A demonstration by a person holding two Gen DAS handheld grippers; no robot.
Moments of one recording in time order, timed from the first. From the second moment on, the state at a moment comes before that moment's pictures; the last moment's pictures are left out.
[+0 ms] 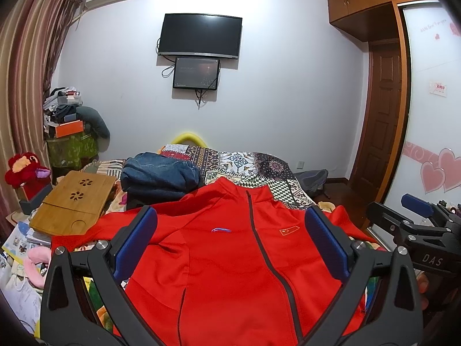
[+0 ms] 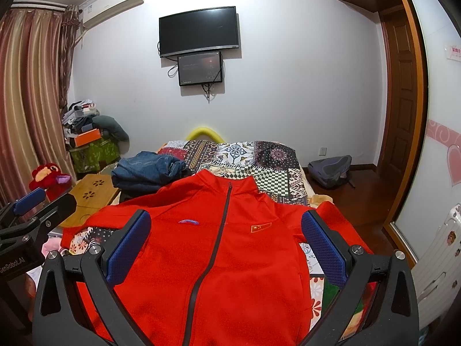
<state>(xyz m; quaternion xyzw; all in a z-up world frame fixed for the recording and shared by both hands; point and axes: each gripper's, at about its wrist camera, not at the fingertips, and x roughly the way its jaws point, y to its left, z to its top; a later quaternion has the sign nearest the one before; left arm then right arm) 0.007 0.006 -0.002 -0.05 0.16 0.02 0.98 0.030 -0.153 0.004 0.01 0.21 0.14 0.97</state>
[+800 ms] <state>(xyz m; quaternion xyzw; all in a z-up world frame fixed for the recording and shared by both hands) 0.039 0.031 -0.008 -0.05 0.17 0.06 0.98 0.060 -0.146 -0.009 0.00 0.24 0.13 0.96</state>
